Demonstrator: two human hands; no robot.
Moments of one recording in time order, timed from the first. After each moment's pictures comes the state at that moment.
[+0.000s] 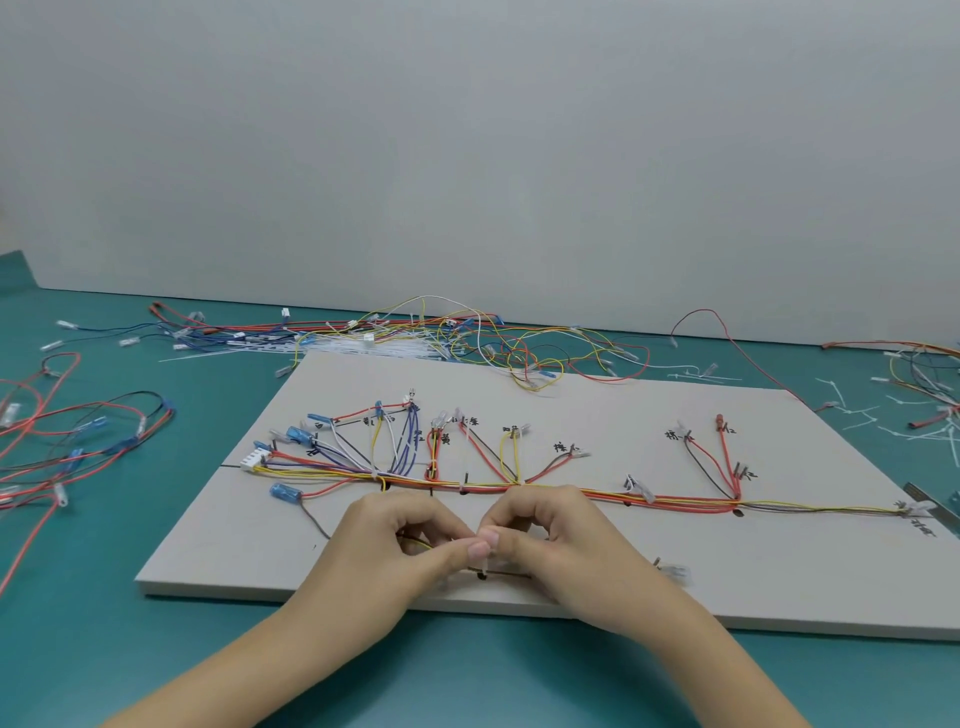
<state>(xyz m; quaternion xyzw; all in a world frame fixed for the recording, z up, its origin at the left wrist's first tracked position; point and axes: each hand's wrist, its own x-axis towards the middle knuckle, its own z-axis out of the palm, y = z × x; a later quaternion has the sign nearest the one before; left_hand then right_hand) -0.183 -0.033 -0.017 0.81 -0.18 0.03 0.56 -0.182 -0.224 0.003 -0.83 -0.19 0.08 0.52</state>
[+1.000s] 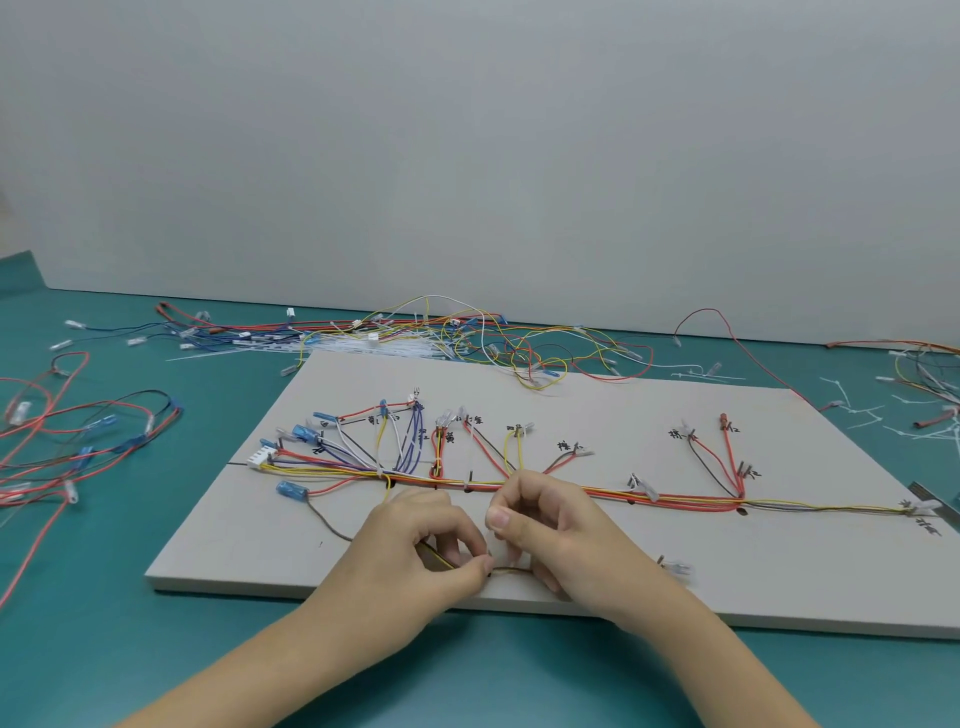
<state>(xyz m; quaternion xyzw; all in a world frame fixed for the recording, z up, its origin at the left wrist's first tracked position) -0.186 -0.035 -0.020 0.85 -0.23 0.06 0.47 -0.184 -0.220 0.007 -0.76 -0.18 0.11 0.61</state>
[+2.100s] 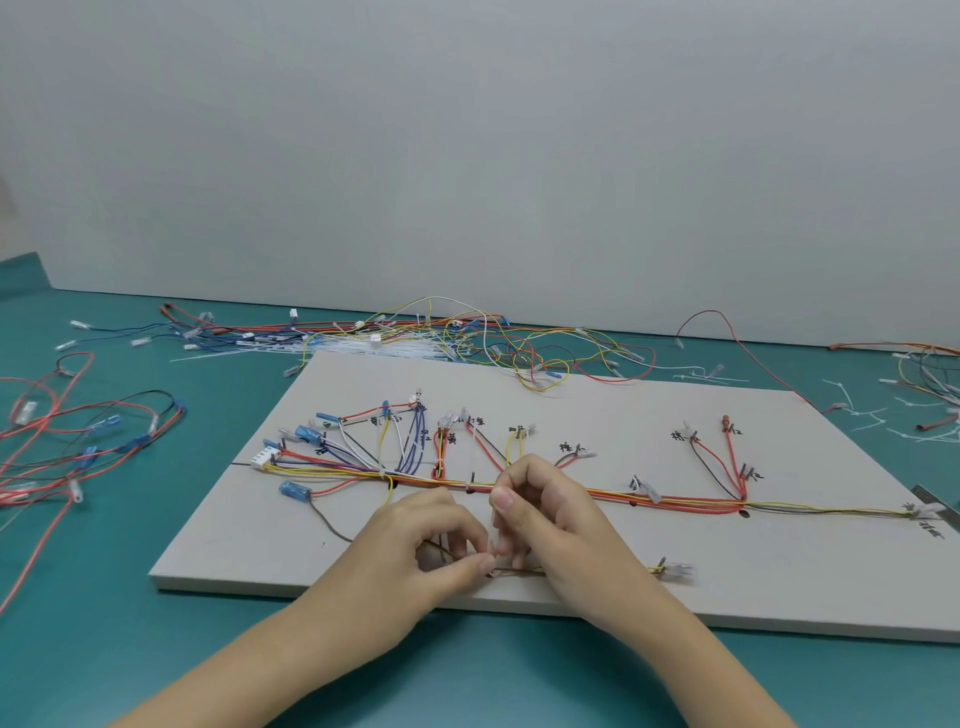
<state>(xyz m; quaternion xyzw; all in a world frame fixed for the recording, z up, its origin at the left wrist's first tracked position) -0.182 -0.029 -0.019 0.84 -0.27 0.03 0.47 -0.180 -0.214 -0.007 -0.74 -0.18 0.04 0.64</state>
